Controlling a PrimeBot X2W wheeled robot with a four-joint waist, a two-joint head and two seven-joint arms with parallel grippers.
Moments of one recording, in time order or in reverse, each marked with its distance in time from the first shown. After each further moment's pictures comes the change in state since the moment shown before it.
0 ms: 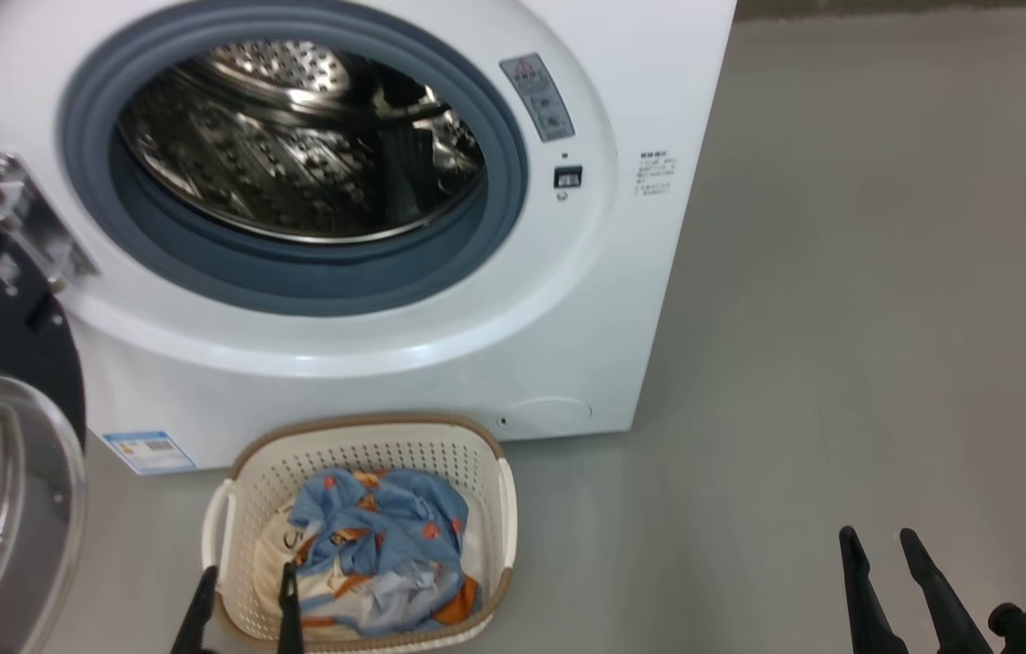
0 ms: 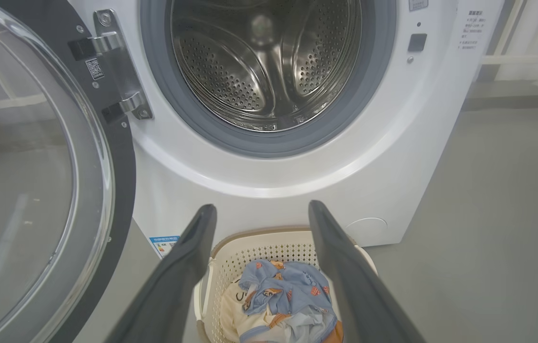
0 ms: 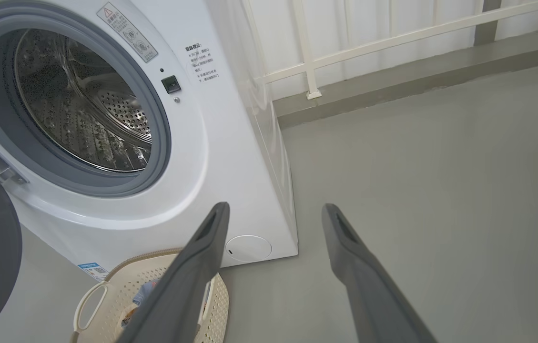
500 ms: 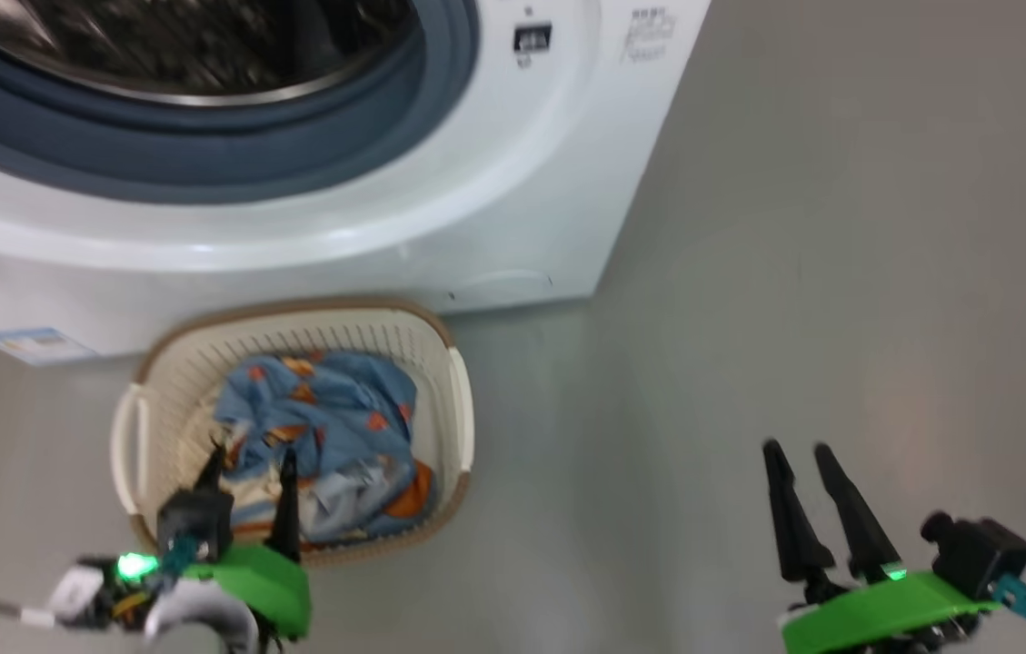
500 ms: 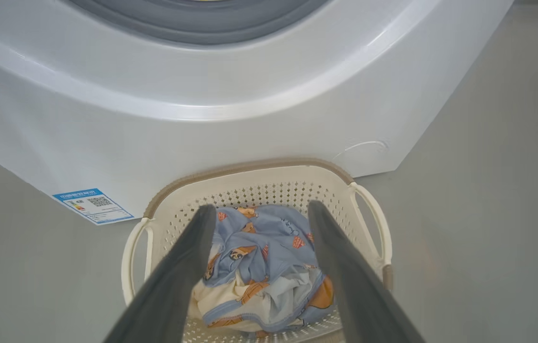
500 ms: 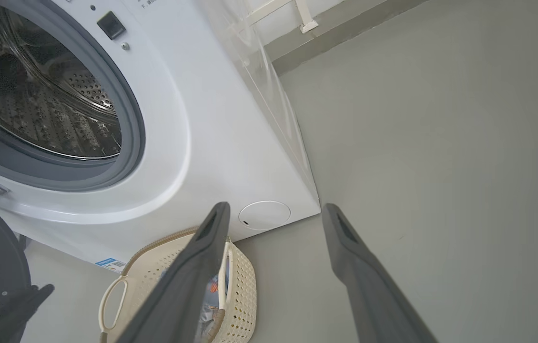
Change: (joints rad) left arm -0.419 0.005 -0.028 0.477 -0.033 -0.094 0.000; right arm -0.186 0.016 0.119 0.108 0.180 0.000 0.000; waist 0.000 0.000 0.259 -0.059
